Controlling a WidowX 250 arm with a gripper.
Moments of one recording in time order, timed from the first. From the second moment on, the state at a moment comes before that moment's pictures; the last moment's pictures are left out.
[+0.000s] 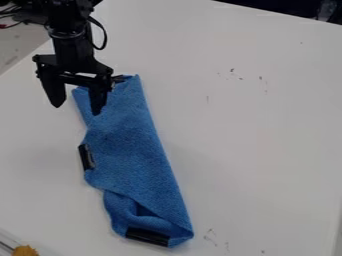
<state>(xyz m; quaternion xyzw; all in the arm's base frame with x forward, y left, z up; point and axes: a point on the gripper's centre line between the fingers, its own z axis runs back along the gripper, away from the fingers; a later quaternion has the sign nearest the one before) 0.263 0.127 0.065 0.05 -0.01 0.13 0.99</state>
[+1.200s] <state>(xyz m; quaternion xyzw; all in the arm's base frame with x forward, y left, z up) 0.208 0.118 0.034 0.02 -0.02 0.23 0.97</state>
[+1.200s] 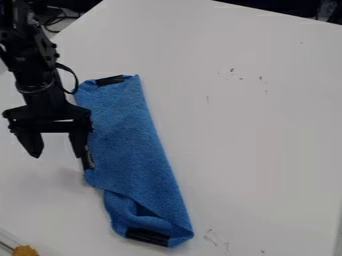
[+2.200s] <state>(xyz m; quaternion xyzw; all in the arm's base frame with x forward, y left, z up) 0.208 0.118 0.008 0.05 0.00 0.24 0.97</state>
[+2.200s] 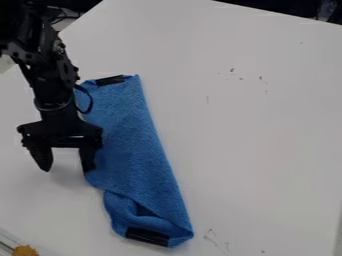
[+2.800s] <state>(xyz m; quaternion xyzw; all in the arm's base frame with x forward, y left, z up) 0.214 0.121 0.033 0.07 -0.02 0.25 0.96</state>
